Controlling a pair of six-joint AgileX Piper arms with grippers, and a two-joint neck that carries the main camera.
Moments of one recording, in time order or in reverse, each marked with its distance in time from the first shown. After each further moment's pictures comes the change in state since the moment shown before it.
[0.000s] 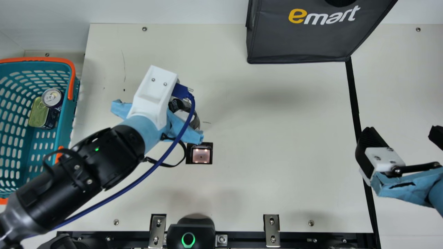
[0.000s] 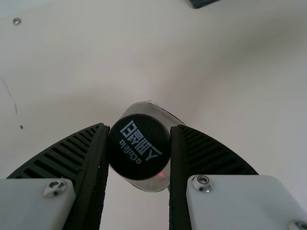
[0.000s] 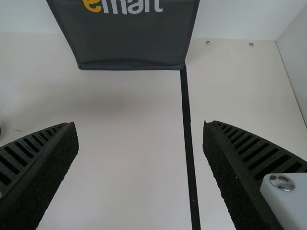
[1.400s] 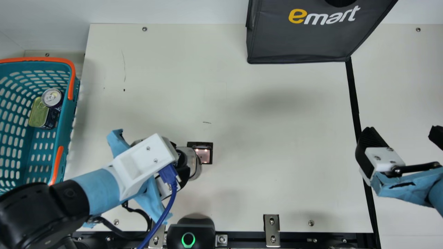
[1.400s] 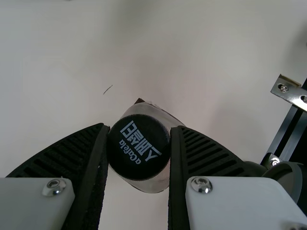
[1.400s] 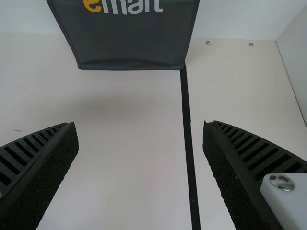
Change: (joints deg) left arm -2.2 -18.4 10.6 -24.1 2.1 43.3; right arm 0.0 0.0 0.0 0.0 0.0 0.0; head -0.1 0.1
